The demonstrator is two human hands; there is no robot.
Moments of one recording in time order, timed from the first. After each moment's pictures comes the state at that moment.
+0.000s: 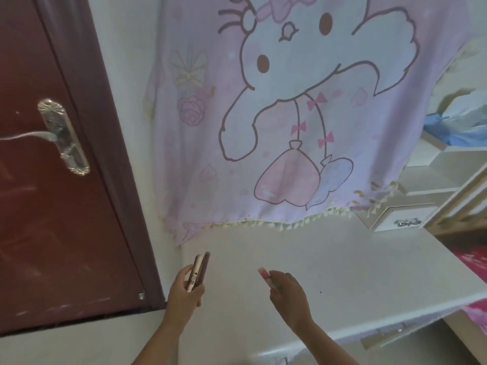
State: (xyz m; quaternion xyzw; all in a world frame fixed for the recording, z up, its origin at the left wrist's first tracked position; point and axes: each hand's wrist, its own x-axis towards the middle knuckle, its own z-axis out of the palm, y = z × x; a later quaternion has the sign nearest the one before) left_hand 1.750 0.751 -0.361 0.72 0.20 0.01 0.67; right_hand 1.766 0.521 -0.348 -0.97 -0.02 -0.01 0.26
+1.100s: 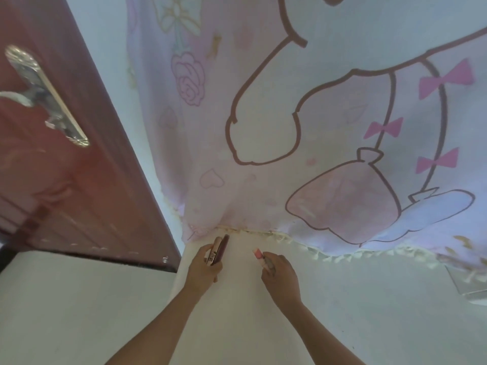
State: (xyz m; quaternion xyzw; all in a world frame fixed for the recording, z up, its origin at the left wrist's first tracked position) left_hand 1.890 0.718 -0.404 0.72 0.34 -0.02 0.60; right_hand 1.936 0.543 -0.390 -0.93 -0.10 0.14 0.32
